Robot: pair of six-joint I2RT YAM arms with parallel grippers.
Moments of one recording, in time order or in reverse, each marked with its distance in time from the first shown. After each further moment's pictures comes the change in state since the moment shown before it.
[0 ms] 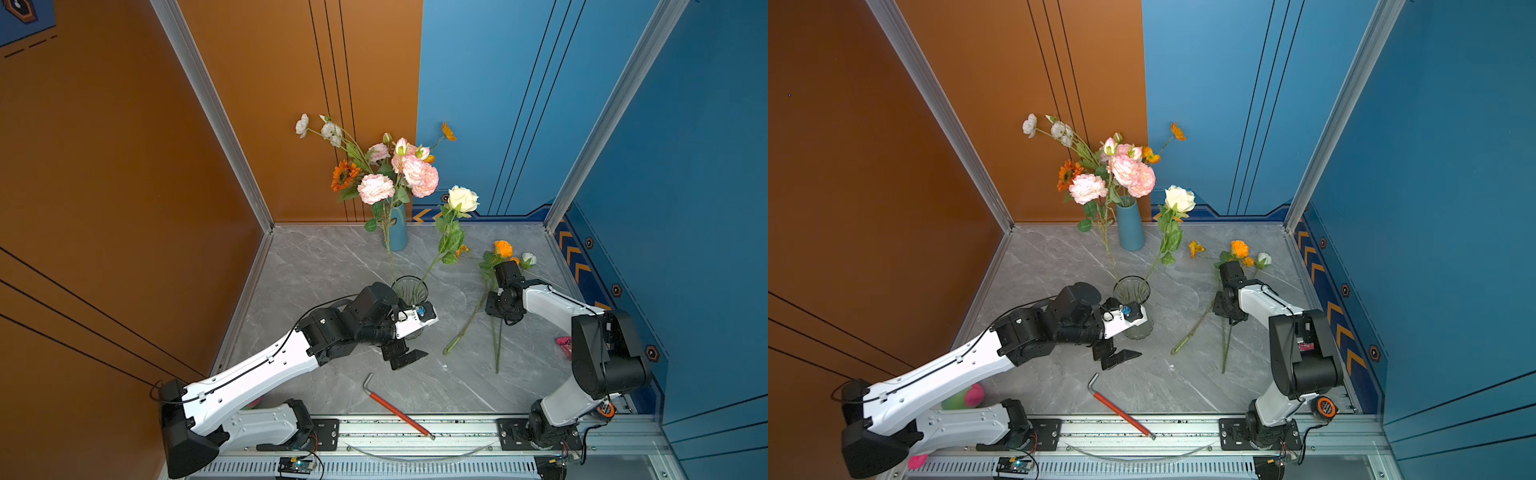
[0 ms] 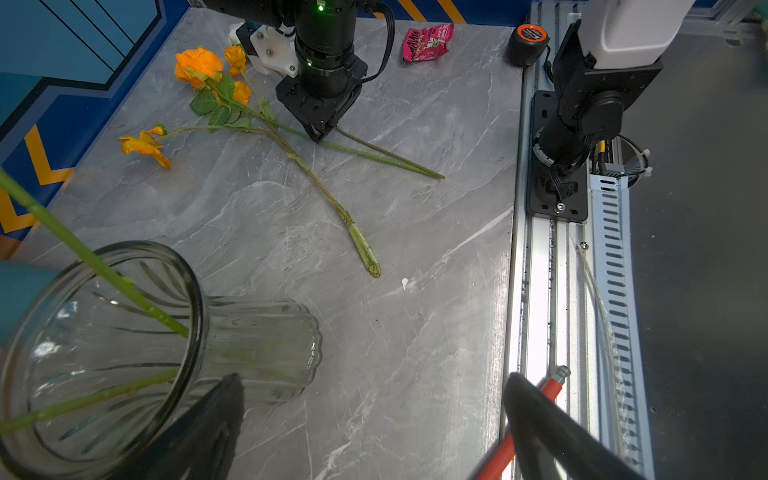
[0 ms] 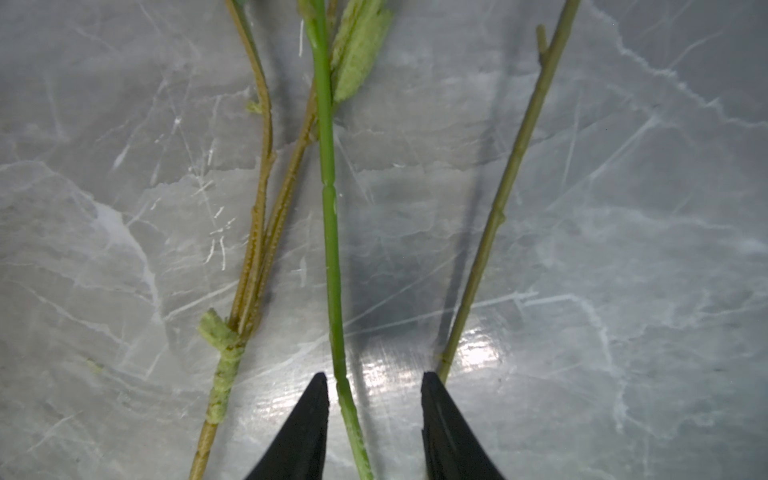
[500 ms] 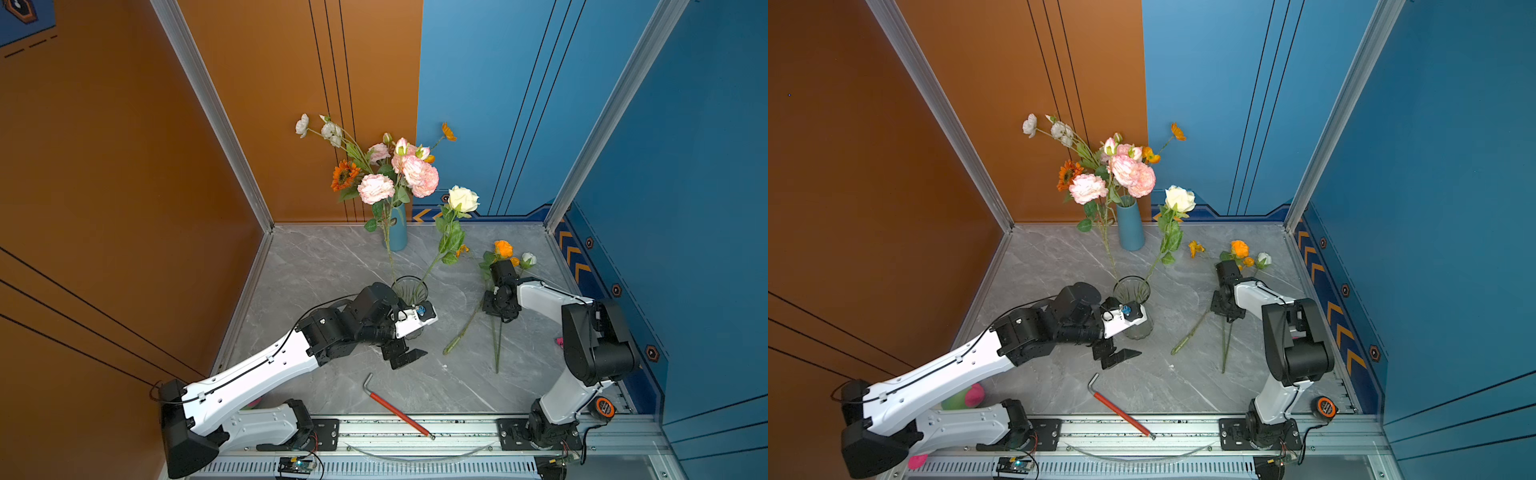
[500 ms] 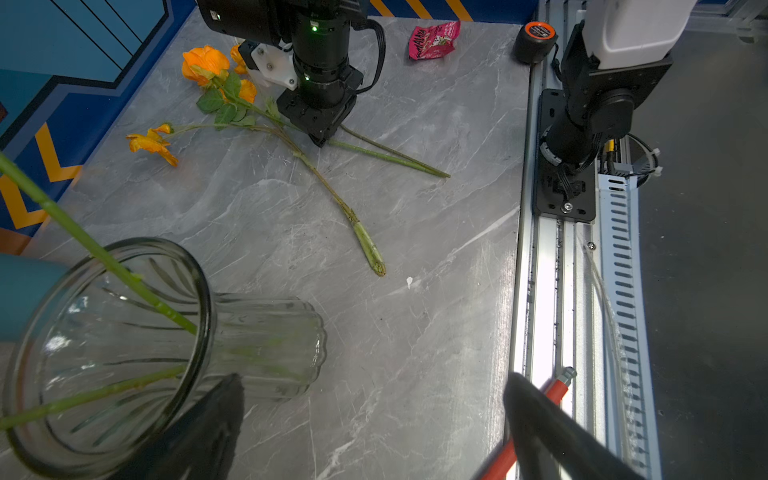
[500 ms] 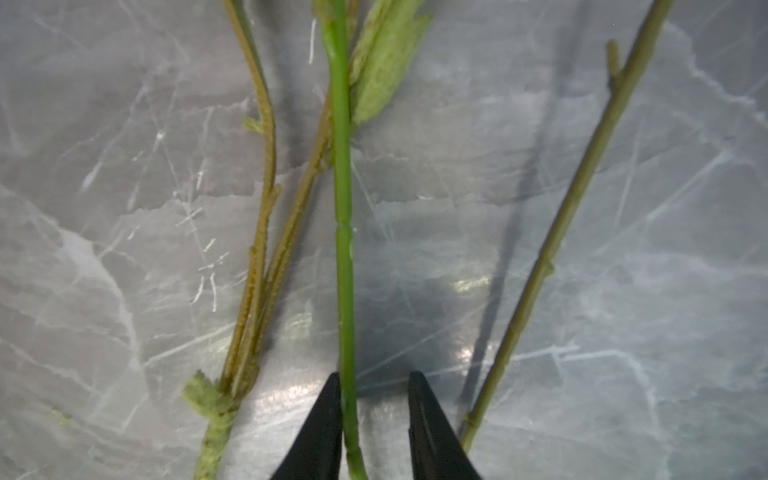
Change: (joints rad) left arm 0.000 0.000 0.000 0.000 -0.016 0.000; right arm 0.002 0.083 0.033 0.035 0.004 -0.021
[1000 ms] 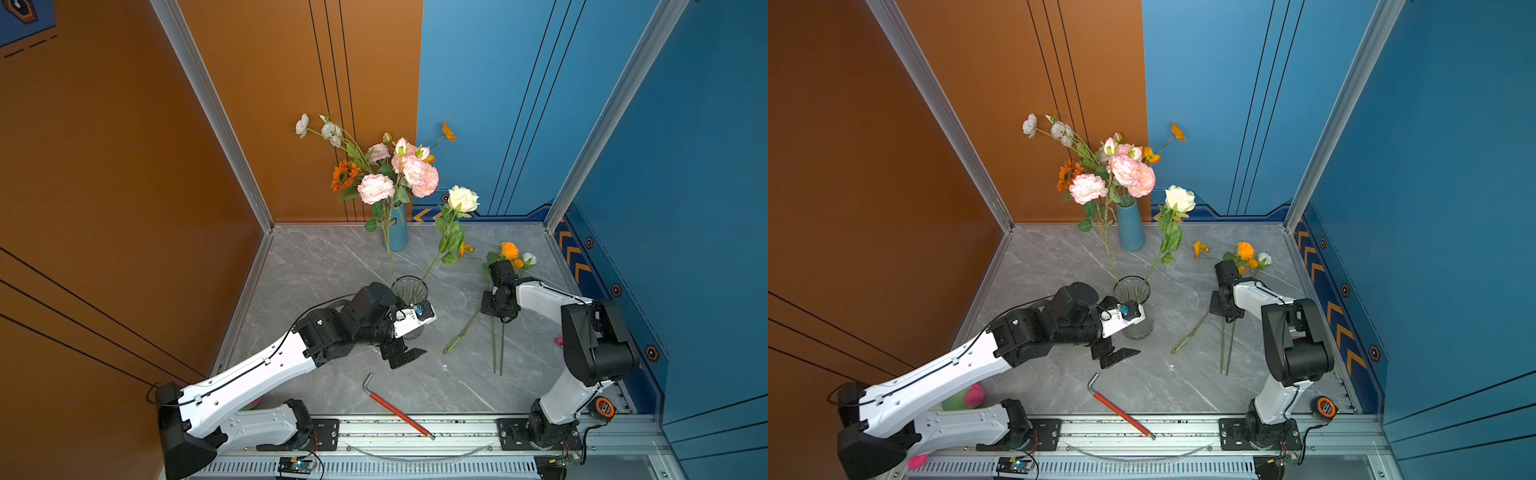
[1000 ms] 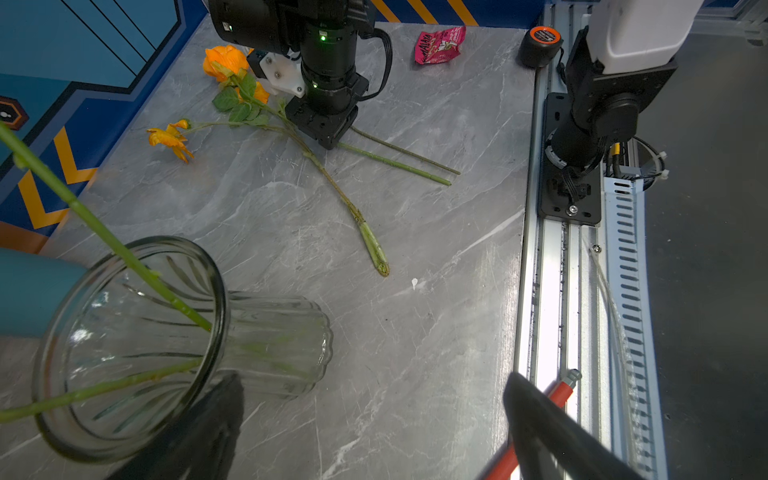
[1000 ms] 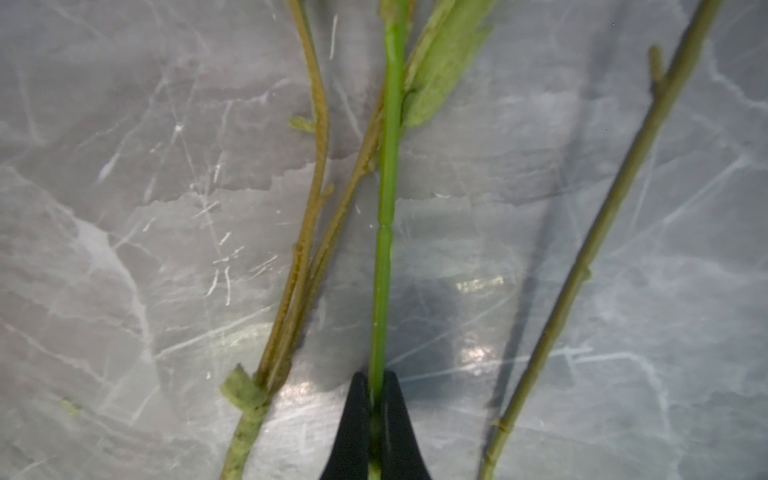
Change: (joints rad) left arm 0.000 -0.019 0.000 0.000 -0.018 0.000; right arm 0.012 -0.009 -0.003 0.002 -0.008 -0.013
